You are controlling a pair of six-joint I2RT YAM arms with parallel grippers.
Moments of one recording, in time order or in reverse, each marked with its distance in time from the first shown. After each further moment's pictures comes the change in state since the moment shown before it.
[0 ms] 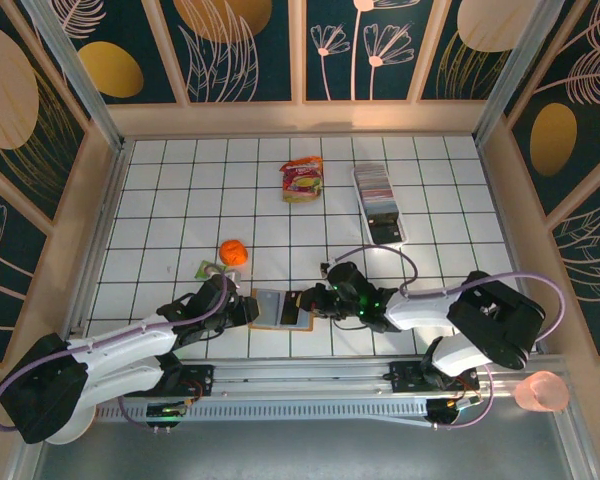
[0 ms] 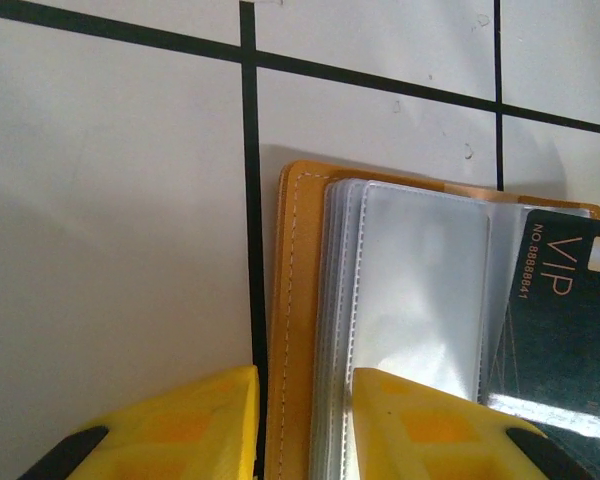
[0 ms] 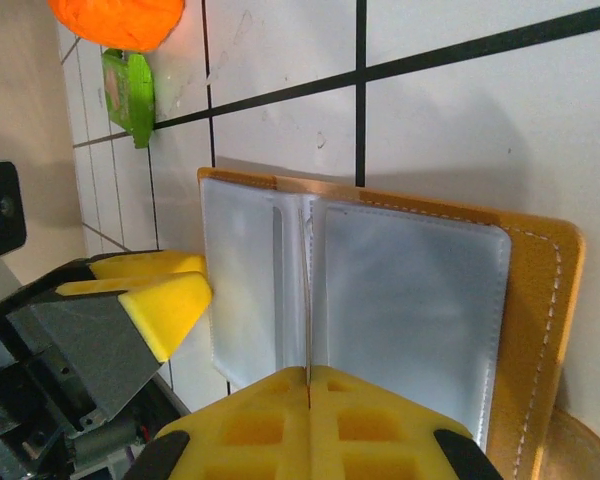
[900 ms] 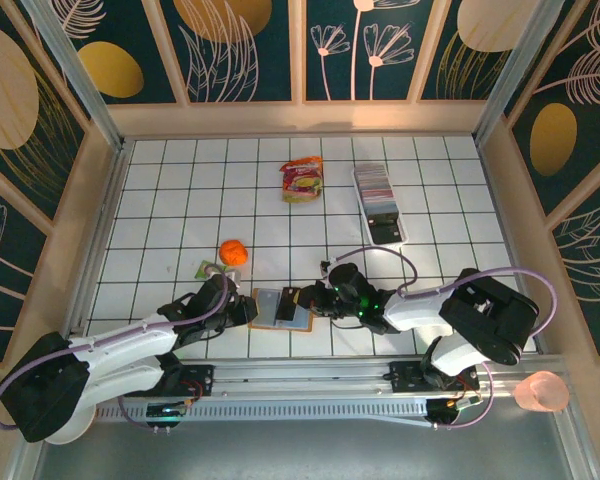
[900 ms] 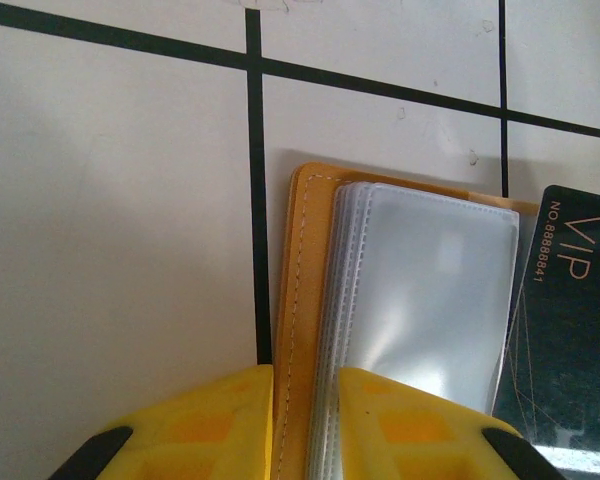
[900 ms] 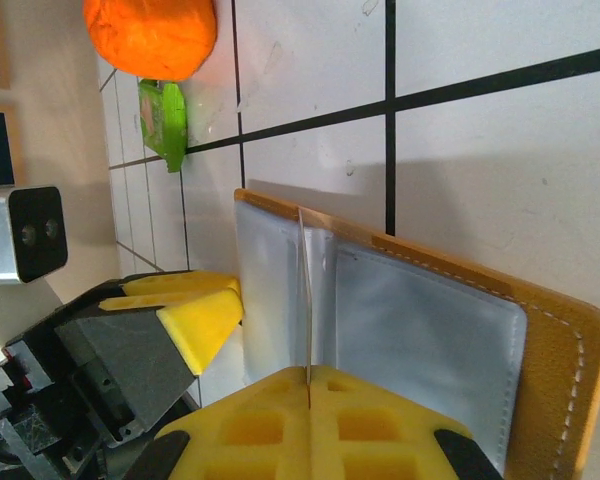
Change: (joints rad) left arm 0.000 0.011 -0.001 0.008 -0.008 0.000; right arm 0.000 0.046 -0.019 0.135 0.015 0.044
